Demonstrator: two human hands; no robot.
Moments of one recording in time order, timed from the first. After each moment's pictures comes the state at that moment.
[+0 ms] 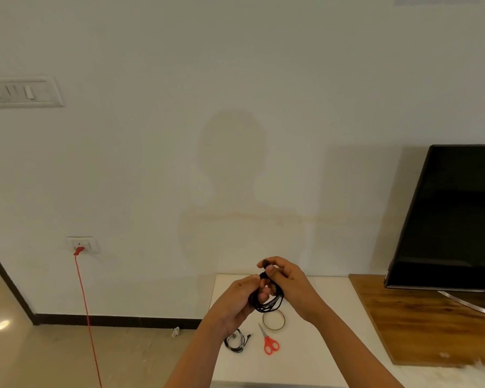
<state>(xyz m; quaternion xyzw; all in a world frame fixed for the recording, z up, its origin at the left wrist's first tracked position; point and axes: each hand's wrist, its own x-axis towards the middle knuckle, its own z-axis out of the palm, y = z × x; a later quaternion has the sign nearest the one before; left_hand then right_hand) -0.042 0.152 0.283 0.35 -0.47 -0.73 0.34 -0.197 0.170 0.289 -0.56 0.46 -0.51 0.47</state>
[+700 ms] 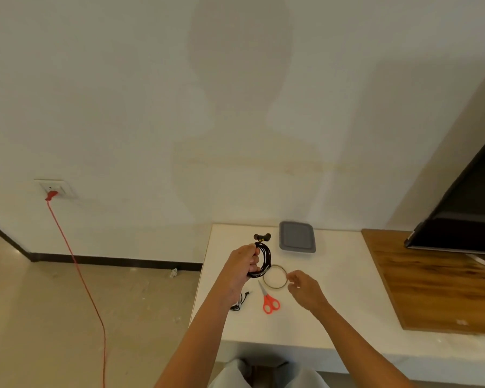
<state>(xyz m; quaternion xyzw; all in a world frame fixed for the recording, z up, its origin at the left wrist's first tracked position) -0.074 0.060 0.185 0.49 -0.40 -0.69 0.34 -0.259 0.088 0.078 -0.50 0.75 -0.22 0.37</state>
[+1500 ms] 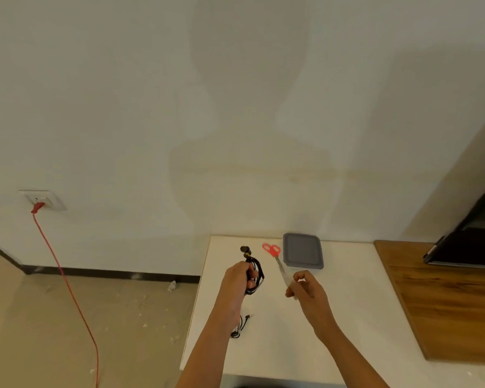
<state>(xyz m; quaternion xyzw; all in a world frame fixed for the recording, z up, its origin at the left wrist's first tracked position) -0.091 0.020 0.161 0.58 -0.32 -0.66 0.35 -0.263 0.058 0.067 -0.45 0.66 -0.46 0.39</state>
